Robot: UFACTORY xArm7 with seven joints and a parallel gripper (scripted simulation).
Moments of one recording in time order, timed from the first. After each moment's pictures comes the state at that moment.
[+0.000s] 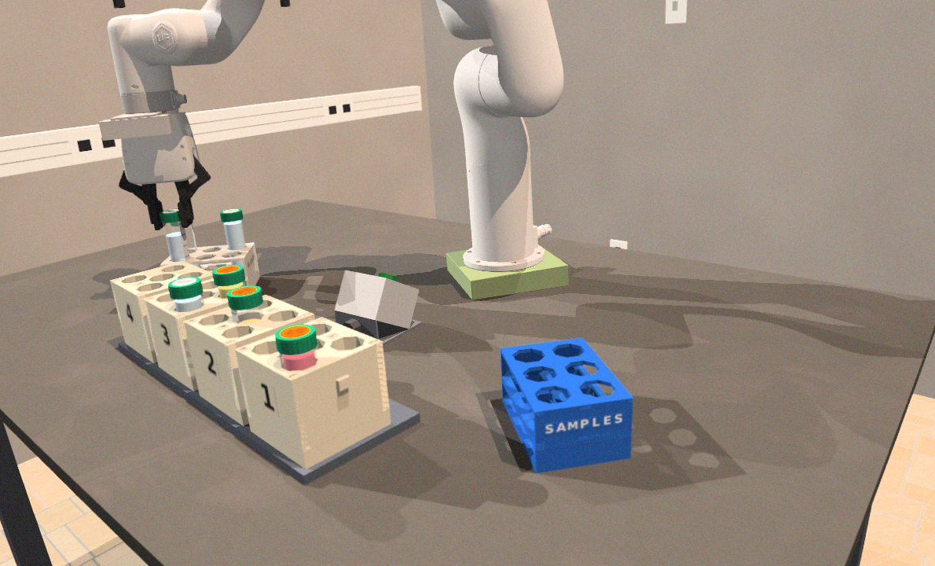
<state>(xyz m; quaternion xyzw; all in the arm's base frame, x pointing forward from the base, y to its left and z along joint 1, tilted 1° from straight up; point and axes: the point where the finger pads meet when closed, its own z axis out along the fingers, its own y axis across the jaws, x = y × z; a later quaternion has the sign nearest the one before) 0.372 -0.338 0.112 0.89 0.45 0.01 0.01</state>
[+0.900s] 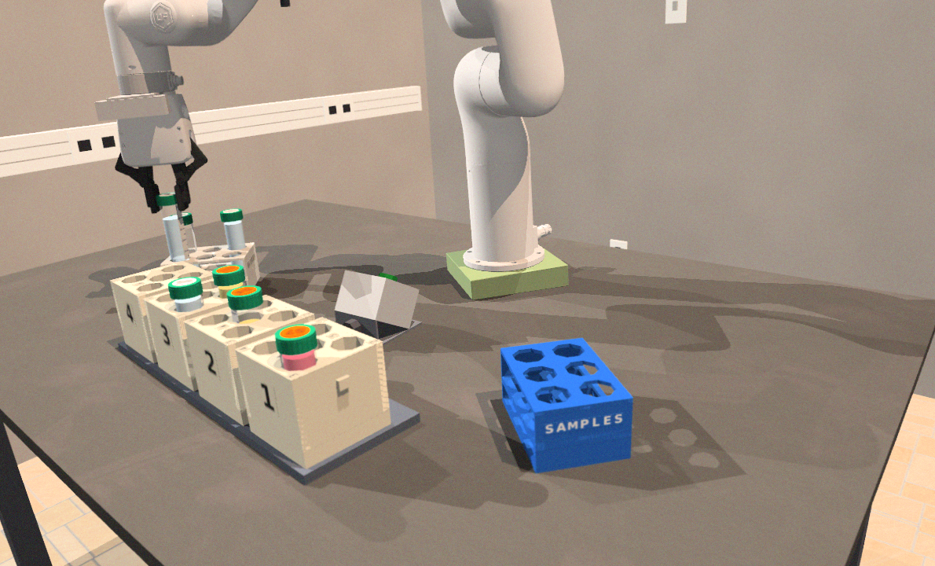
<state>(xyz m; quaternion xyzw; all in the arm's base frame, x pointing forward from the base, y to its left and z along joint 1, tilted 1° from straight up) 0.372 -0.338 0.138 0.89 0.45 0.01 0.01</state>
